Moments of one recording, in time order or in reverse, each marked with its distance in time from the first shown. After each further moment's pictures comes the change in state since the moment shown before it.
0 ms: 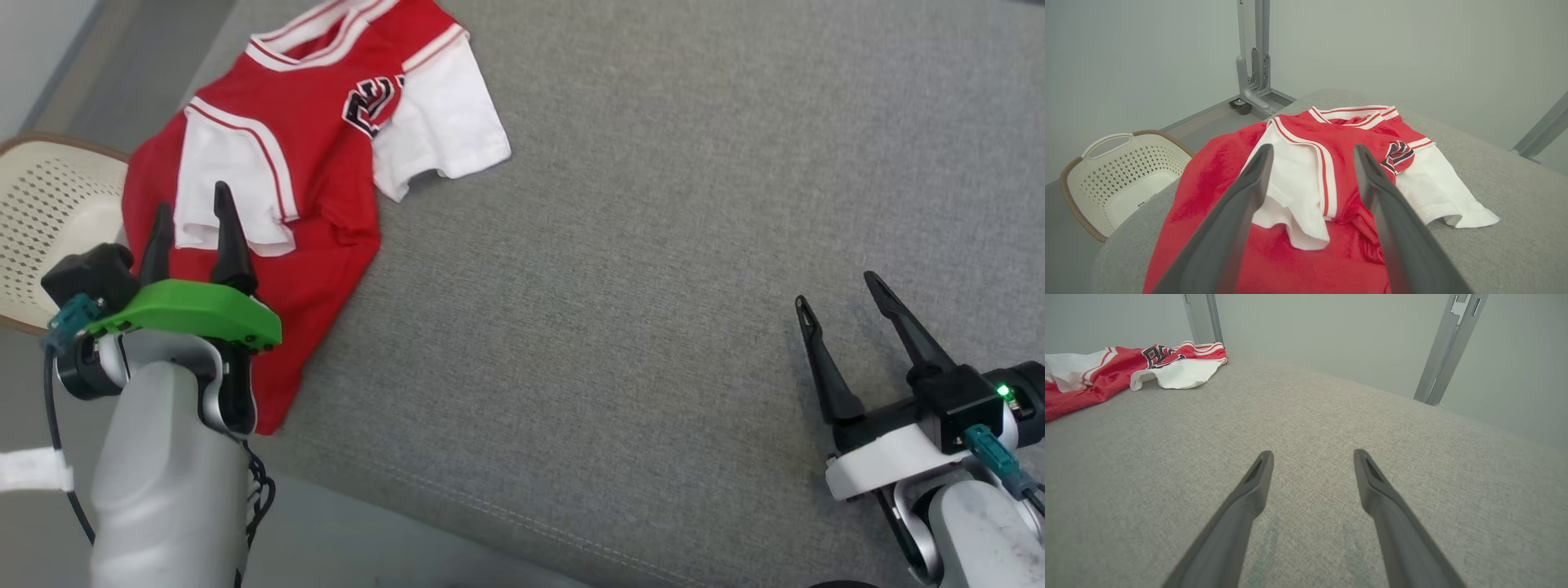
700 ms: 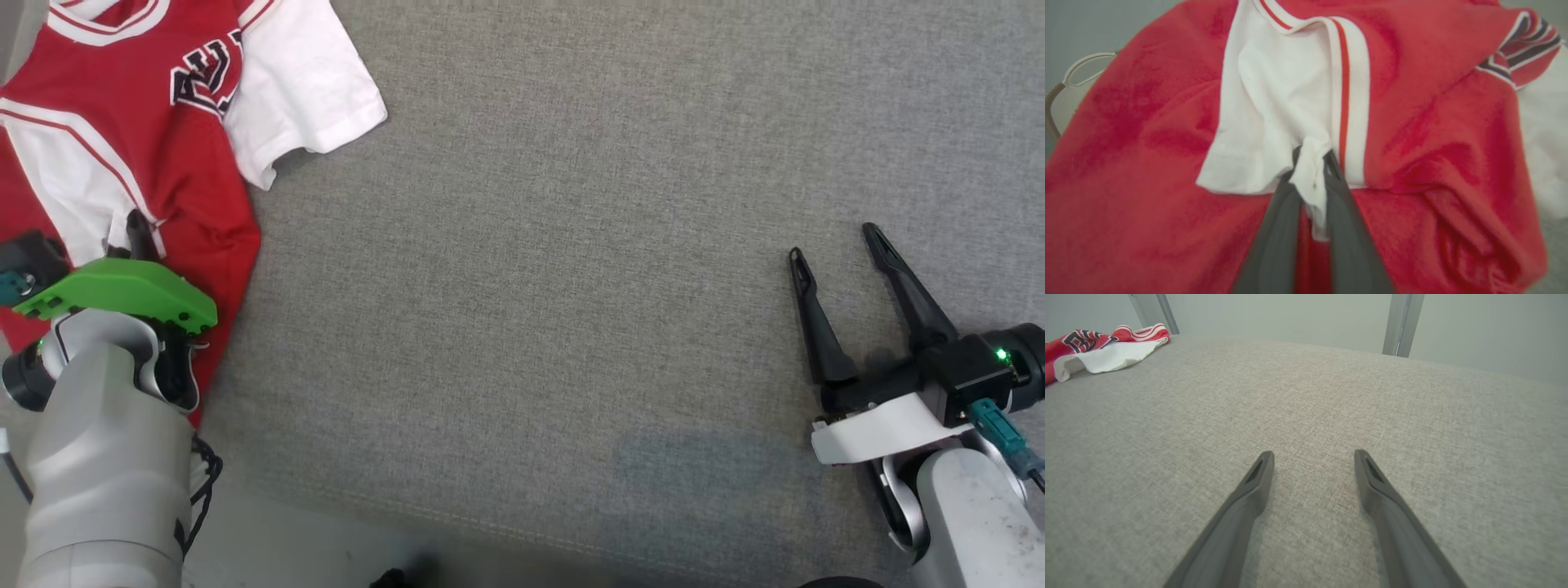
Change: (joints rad) left arm -0.249 0.104 0.033 0.477 -0.072 -0.027 -0.002; right arm -0.054 0.019 0.004 -0.045 0.011 0.000 -0.007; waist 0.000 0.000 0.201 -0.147
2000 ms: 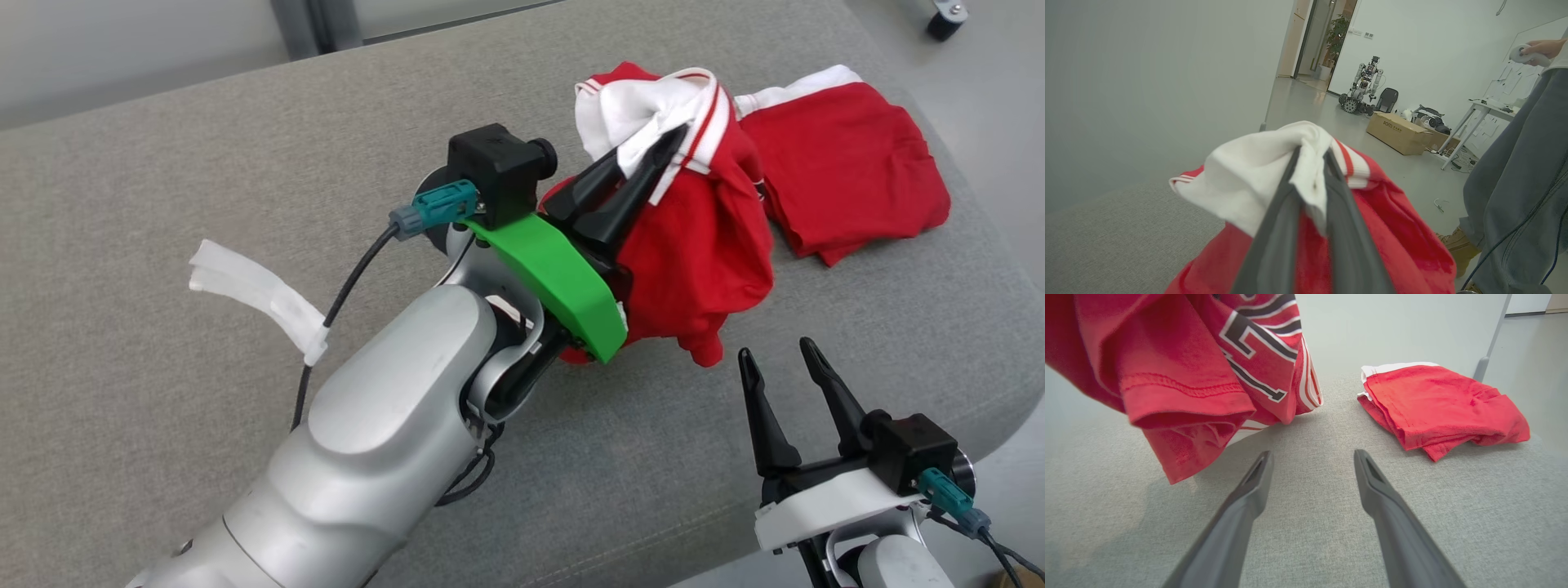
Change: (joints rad) left arm 0.019 -0.115 -0.939 -0.898 -0.366 0.049 0.201; right arm 0.128 0.151 0.018 0.082 0.164 0.000 0.006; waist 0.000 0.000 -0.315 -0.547
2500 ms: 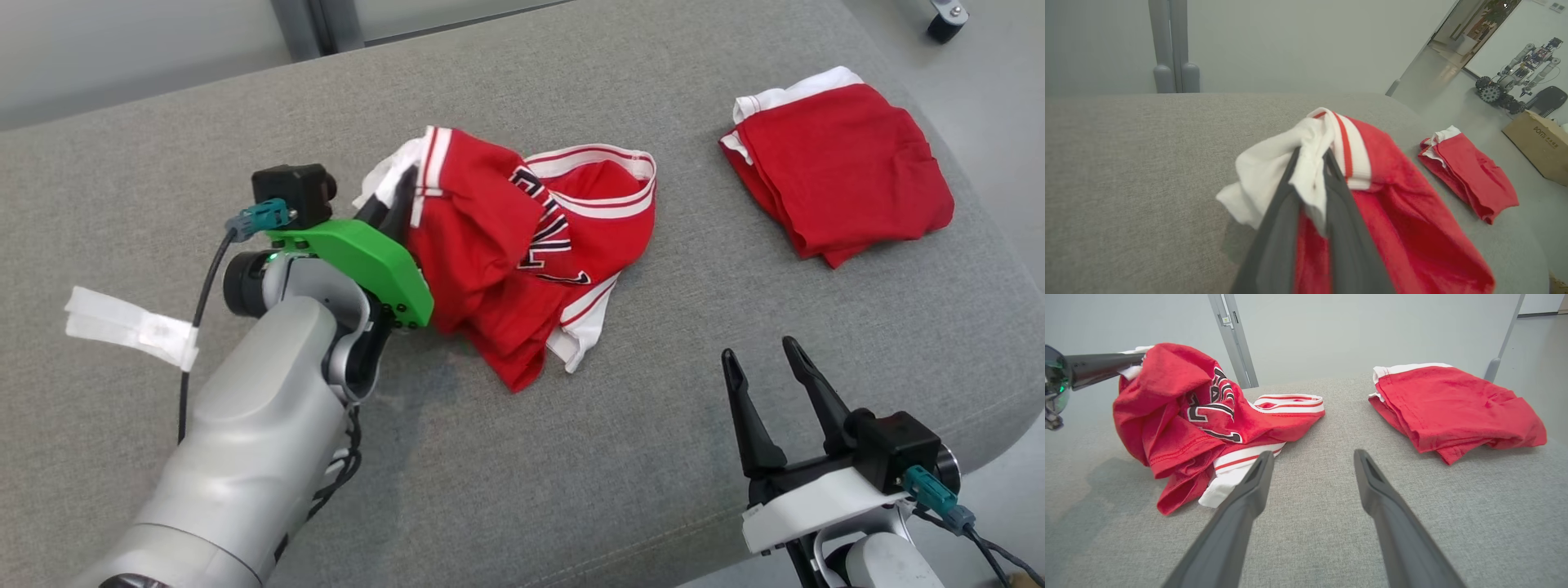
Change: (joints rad) left arm -0.009 0.071 0.128 0.518 -0.089 0.049 -0.086; right arm -0.009 0.001 0.030 0.006 -0.001 0.000 0.000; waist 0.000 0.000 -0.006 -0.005
